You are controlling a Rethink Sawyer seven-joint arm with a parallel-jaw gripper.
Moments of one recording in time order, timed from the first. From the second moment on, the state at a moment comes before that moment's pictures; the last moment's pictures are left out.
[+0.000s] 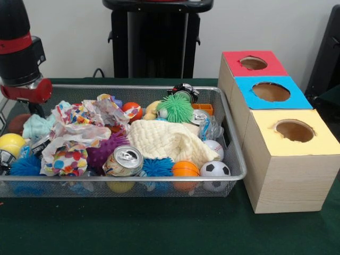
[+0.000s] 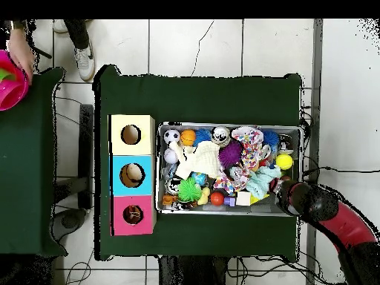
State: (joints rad) arm -1.00 -0.43 0.24 1.63 -0.28 0.46 1.49
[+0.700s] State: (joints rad) arm -1.00 -0.45 0.24 1.64 -0.30 0.46 1.49
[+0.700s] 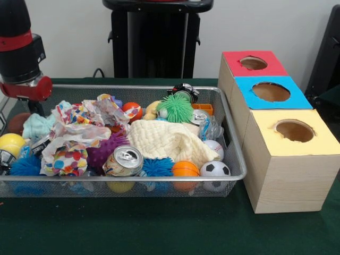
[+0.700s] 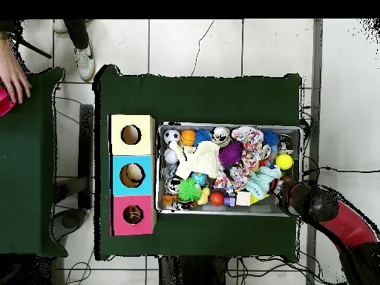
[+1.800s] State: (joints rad) arm -0.97 -0.55 0.22 1.69 -0.30 0.46 1.49
